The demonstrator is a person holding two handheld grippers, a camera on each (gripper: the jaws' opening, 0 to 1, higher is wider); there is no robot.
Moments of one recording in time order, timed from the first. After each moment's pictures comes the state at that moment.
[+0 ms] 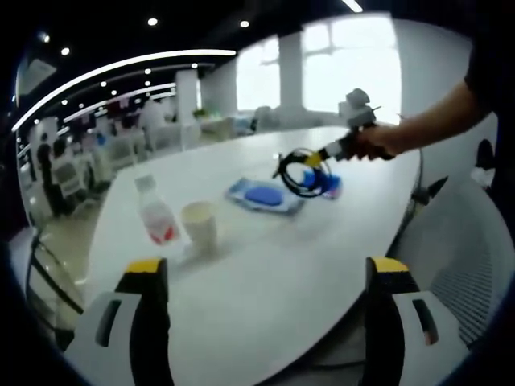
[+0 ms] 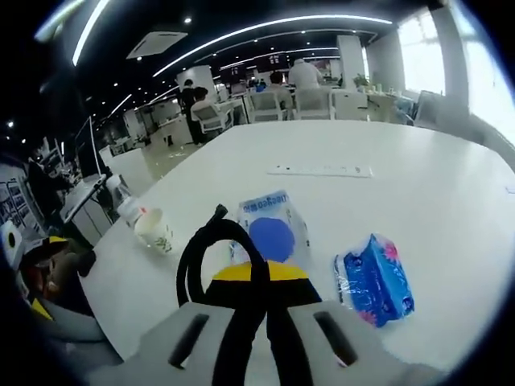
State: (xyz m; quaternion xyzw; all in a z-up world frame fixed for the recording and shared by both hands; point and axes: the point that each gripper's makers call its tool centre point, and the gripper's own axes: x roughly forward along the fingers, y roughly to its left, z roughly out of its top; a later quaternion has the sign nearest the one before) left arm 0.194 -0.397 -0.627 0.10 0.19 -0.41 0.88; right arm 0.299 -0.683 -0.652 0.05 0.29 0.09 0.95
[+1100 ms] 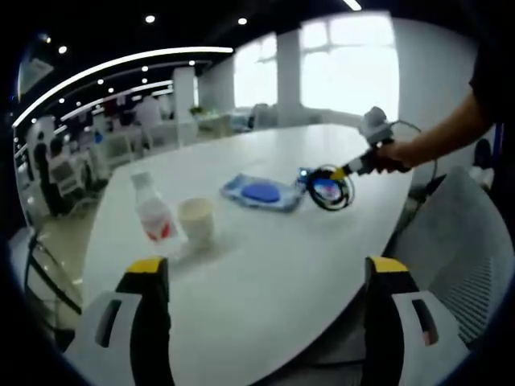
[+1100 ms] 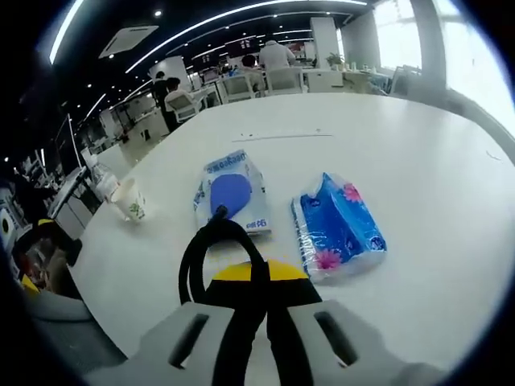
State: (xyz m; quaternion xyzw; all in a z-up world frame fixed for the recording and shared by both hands) left arm 0.192 -0.398 -0.630 0.11 0.20 -0.42 0.88; right arm 0.240 -0.730 -0.703 0.08 0.34 0.03 0.94
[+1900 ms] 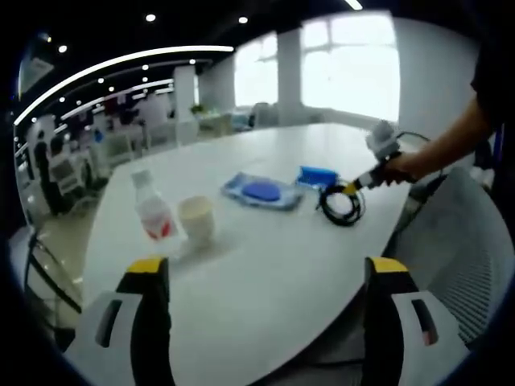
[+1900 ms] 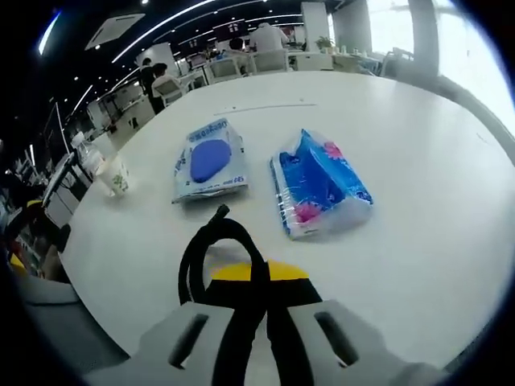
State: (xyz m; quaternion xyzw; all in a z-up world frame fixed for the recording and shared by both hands) left arm 0.191 -0.397 -0.631 0.11 0.21 -0.42 0.88; right arm 0.207 -0.744 -0.741 0.07 0.39 0.01 0.92
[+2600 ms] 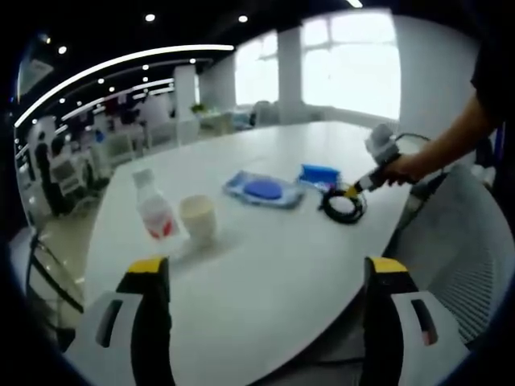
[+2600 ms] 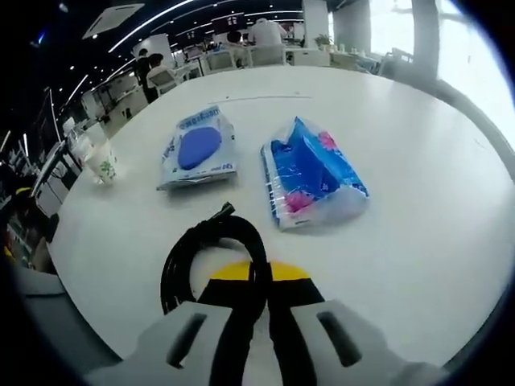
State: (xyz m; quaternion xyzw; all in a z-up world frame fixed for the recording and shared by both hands) left arm 0.192 -0.395 -0.632 0.11 0.21 -0.41 0.88; right arm 0.205 -0.752 -0.756 0.05 0.40 -0.01 0.91
